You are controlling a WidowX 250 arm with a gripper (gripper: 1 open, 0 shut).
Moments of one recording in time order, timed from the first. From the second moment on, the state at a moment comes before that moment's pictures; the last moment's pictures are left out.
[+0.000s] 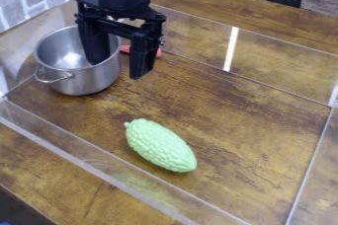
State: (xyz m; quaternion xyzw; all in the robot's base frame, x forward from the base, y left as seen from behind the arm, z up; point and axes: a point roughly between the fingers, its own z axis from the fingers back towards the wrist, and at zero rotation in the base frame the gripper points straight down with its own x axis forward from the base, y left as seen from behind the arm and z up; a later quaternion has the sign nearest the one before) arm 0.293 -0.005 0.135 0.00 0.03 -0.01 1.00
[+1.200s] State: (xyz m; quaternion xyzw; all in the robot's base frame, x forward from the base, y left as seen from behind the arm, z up) arm 0.335 -0.023 0.097 -0.02 0.05 0.00 1.00
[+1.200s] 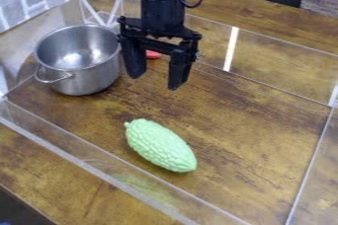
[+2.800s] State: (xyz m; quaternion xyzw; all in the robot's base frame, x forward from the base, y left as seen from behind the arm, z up) arm 0.351 -0.044 0.085 -0.04 0.06 0.03 1.00
